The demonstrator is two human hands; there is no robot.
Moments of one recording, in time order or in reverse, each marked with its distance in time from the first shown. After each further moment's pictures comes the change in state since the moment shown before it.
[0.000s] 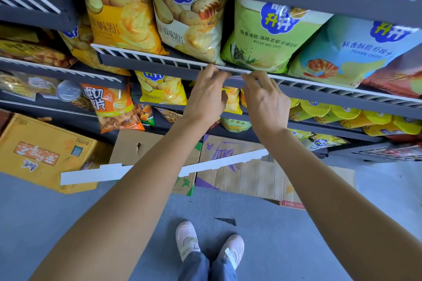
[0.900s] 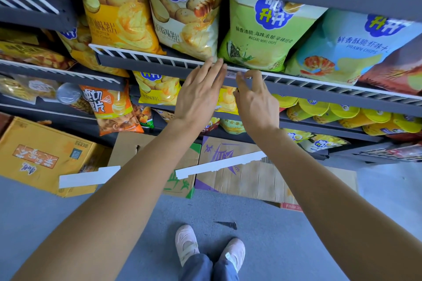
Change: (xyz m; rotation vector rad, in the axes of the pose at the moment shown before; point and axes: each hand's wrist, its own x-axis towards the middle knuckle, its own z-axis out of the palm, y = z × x) left_hand -0.011 -0.011 0.000 0.551 0.011 0.242; right_hand -0.007 -0.003 0.004 0.038 -0.261 -0.017
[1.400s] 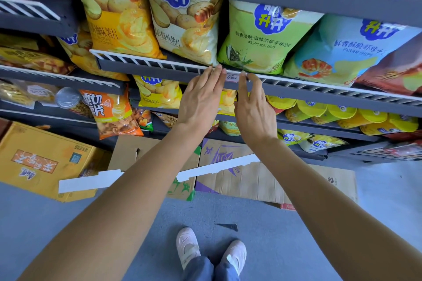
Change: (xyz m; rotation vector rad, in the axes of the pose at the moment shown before) left_hand 0.000 0.006 -0.006 -0.100 -0.108 -0.092; right_hand -0.010 -0.005 0.006 -0.037 0.081 -0.007
